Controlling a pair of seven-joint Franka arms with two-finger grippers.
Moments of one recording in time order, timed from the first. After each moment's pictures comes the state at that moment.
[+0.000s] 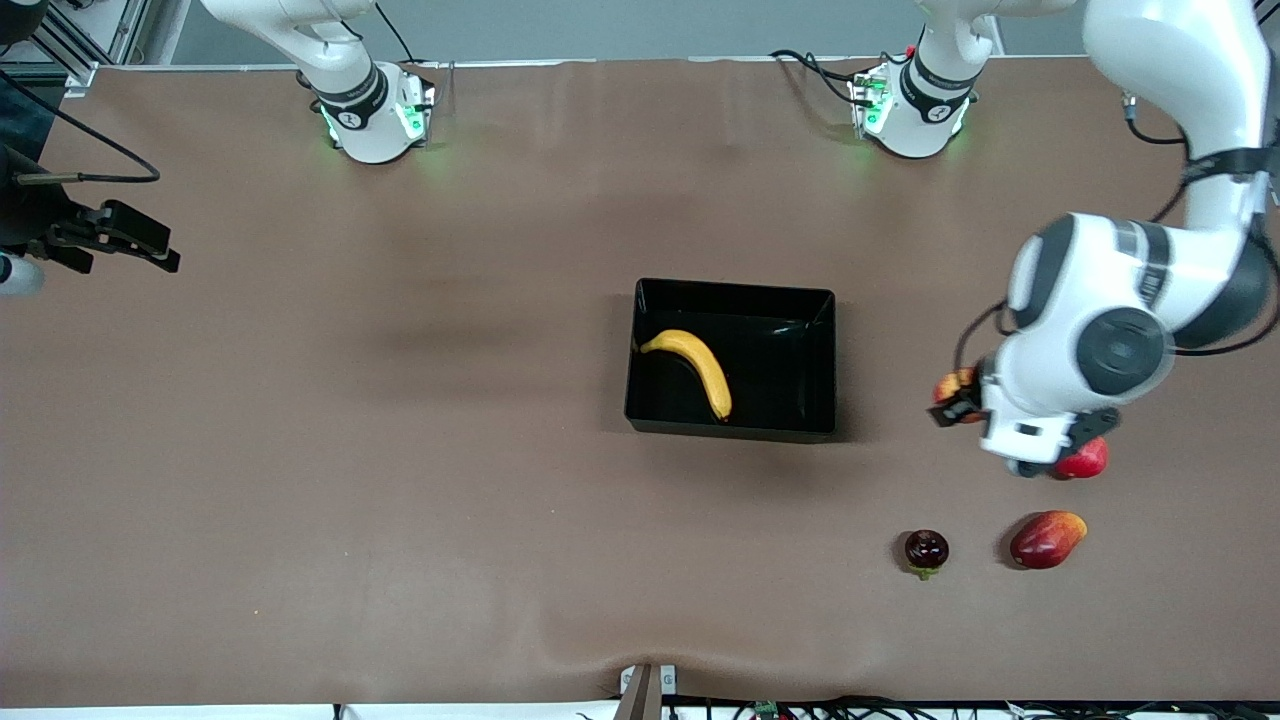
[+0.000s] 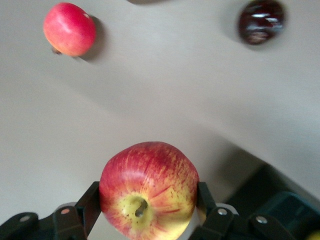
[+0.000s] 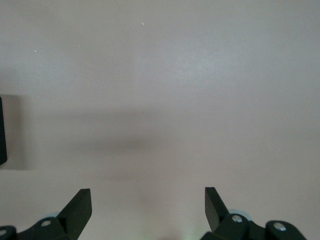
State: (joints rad) left arm -0.02 0.44 -0.16 -1.57 0.15 1.77 -0.72; right arm 0.09 0.01 -0.10 -1.53 0.03 1.49 0.01
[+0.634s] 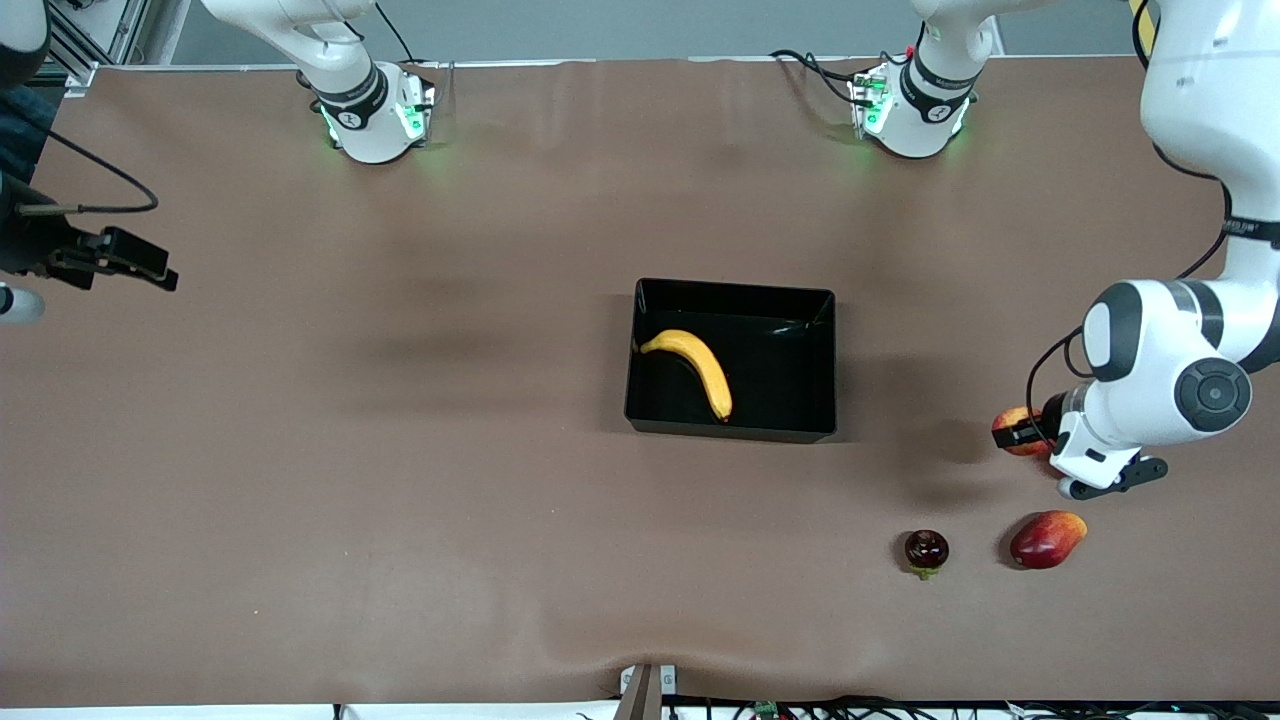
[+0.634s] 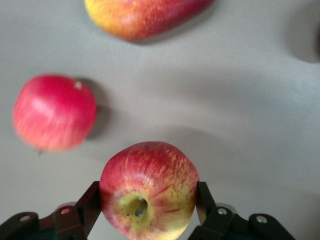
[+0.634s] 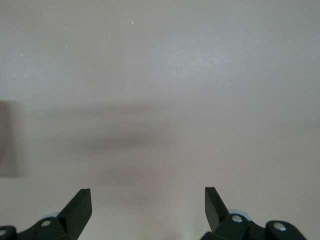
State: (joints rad) left arm 0.19 0.58 -0.16 -1.70 0.15 2.16 -0.26; right arm 0.07 0.06 -0.11 -1.54 0.03 1.53 0.01
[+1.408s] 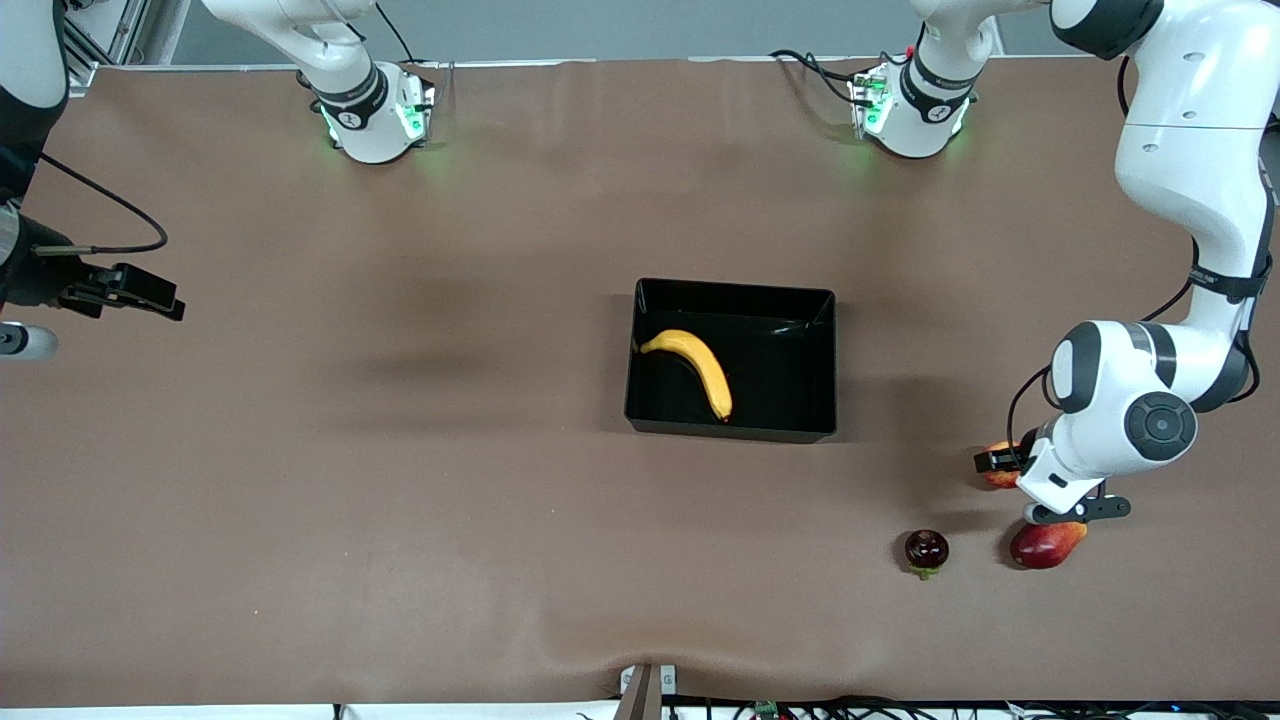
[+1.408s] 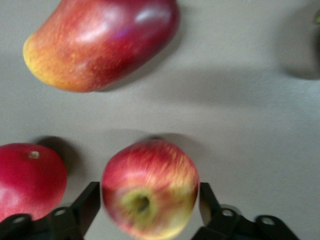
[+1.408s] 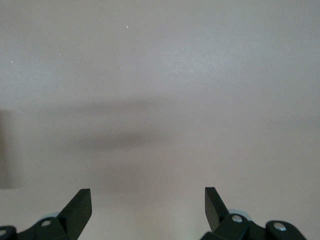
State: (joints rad) left arm 0.16 0.70 -0.17 -1.60 0.24 2.23 -0.21; right arm 0.06 0.11 -0.11 -1.54 0.03 1.57 0.01
